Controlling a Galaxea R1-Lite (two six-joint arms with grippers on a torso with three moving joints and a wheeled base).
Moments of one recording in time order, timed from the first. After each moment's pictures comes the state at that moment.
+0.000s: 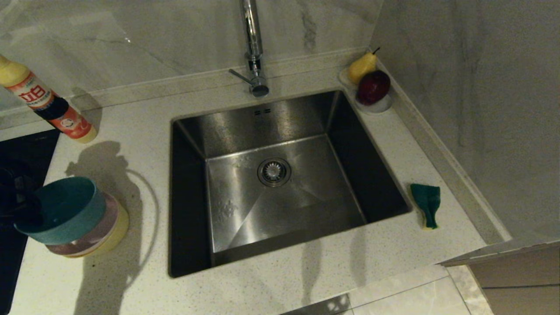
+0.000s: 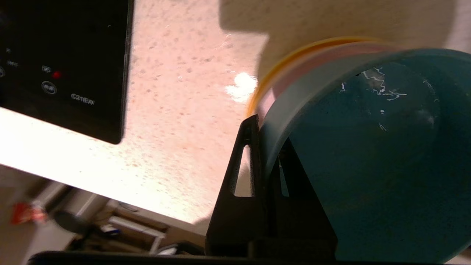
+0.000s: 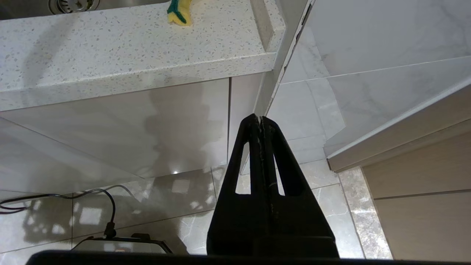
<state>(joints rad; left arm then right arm) 0.42 1.52 -1.31 0.74 -0.07 -0.19 -0.01 0.00 0.00 0.00 -0.01 -0.02</state>
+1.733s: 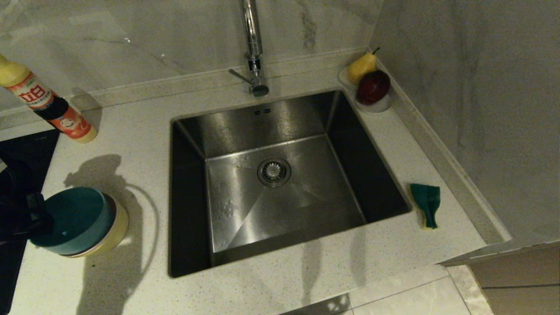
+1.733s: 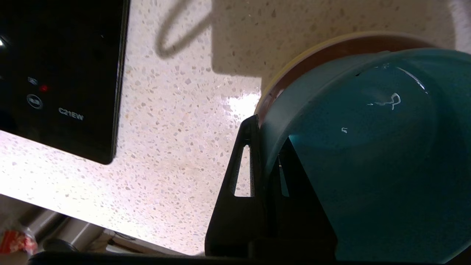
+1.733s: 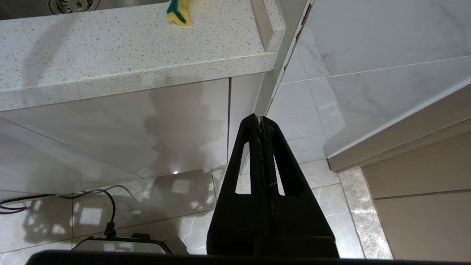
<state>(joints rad) 0.40 1.45 -1.06 0.45 -0.04 -0.21 -0.01 0.00 0.00 0.00 -0.01 -0.02</state>
